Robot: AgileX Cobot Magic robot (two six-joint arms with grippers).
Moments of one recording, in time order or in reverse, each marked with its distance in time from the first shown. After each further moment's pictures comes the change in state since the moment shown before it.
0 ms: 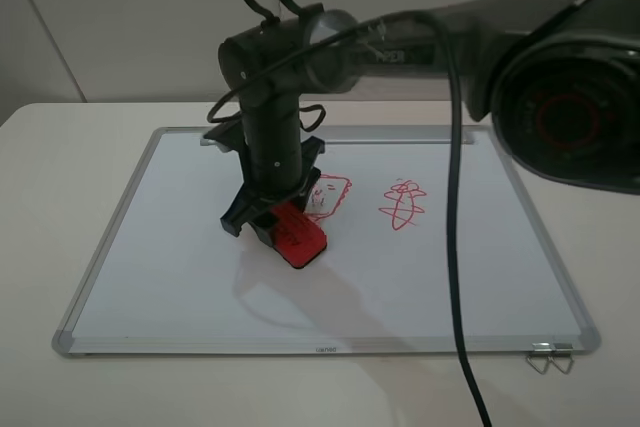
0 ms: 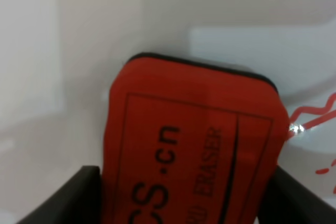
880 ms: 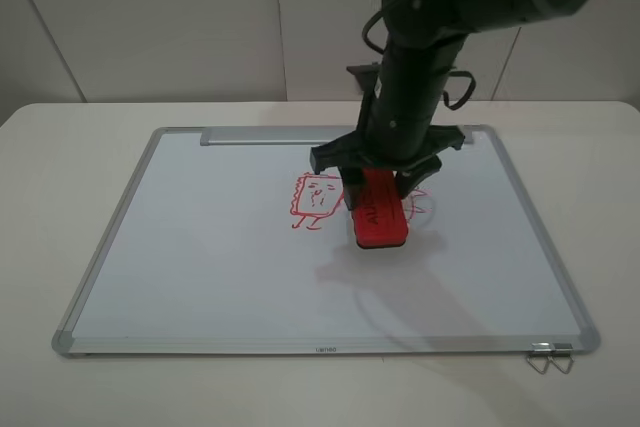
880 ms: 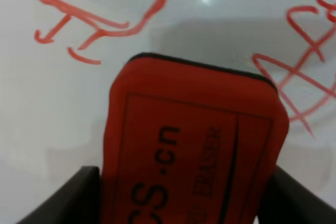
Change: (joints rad) left arm 0.000 0.000 0.000 0.000 0.000 0.000; right arm -0.172 -0.403 0.497 0.041 -0.156 0.375
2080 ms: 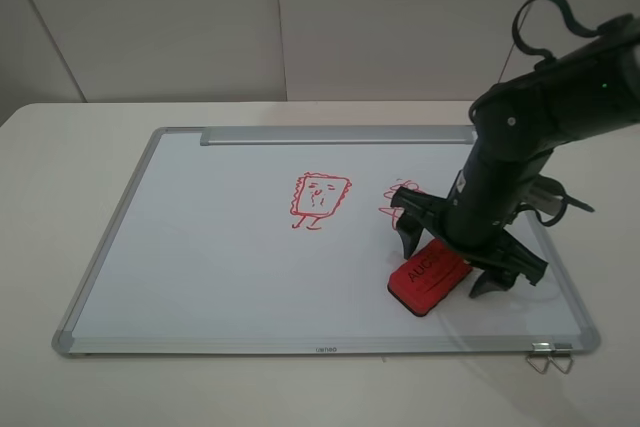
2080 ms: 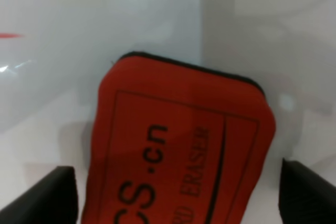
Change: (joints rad) left arm 0.000 0.000 0.000 0.000 0.000 0.000; right arm -0.149 -0.164 0.553 0.025 -0.380 0.856
